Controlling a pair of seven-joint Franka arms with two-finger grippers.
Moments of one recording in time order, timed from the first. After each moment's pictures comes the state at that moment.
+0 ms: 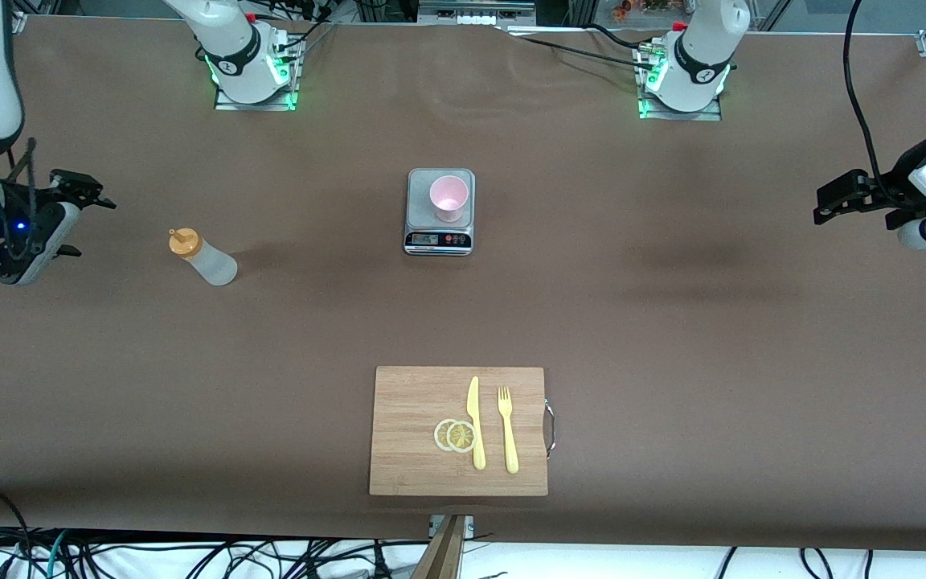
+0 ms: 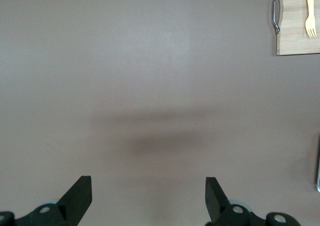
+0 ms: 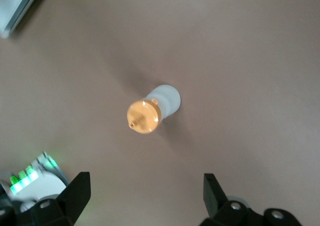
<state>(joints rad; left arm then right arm) -0.02 0.11 0.00 -1.47 0.00 1.51 0.02 -0.02 0.15 -0.07 -1.70 0.05 1.60 -0.89</state>
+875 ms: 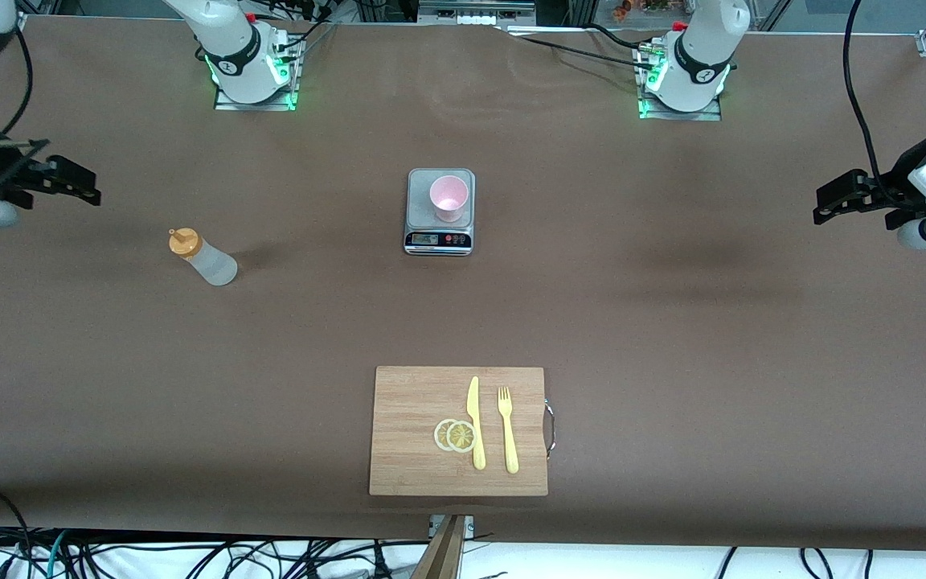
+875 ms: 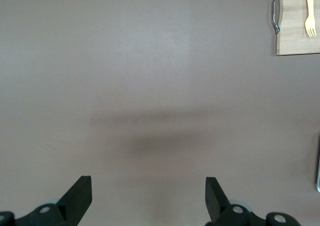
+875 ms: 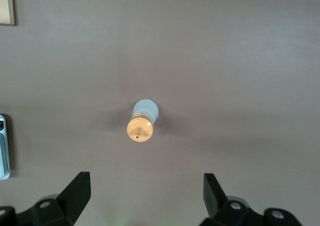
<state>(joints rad) -0.02 0.11 0.00 -1.47 0.00 1.51 0.02 -0.01 -0.01 -0.04 -1.69 -0.02 1.61 -0.10</state>
